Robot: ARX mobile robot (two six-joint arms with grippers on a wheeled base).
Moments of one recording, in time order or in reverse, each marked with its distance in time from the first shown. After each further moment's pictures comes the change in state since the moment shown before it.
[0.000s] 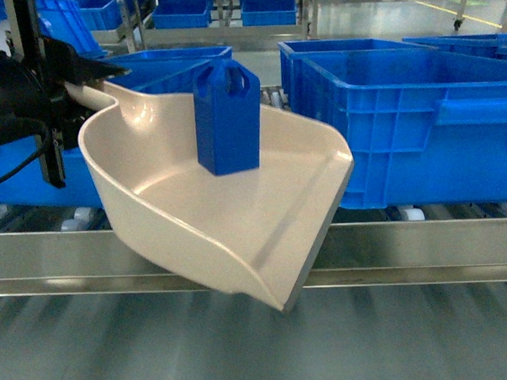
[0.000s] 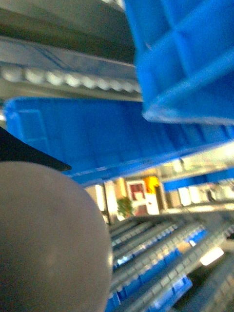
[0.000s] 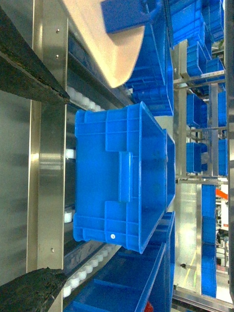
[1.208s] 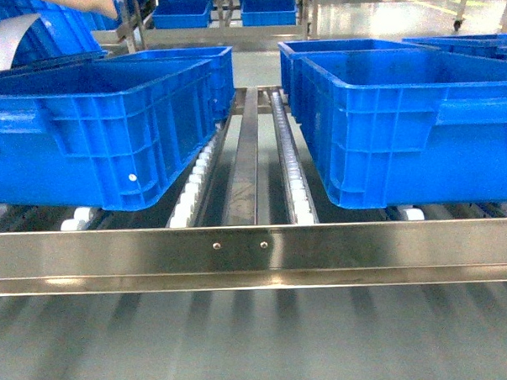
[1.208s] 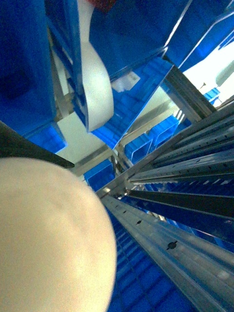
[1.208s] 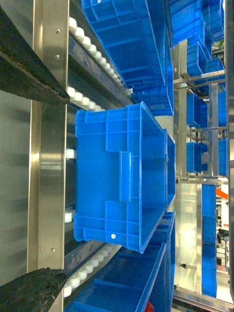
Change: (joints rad) left arm 0.163 -0.181 0.482 -0.415 -0.872 0.477; right arm 0.000 0.000 0.000 0.000 0.000 0.000
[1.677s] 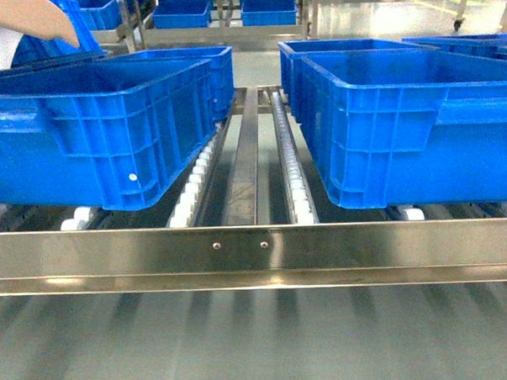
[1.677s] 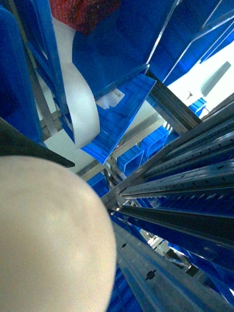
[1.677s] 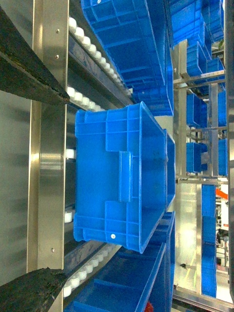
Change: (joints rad) left arm 0.057 0.008 -0.013 0.019 0.039 0.075; right arm 0.000 0.000 0.000 0.000 0.000 0.000
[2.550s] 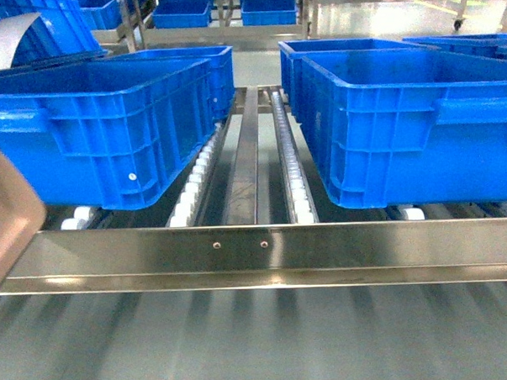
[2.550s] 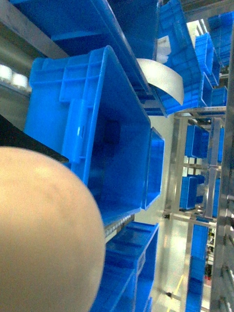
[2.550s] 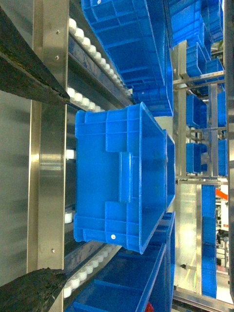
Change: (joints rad) left arm -0.035 -0.498 -0.824 0.110 0.577 0.729; right arm 0.000 0.000 0.000 0.001 -0.001 0.000
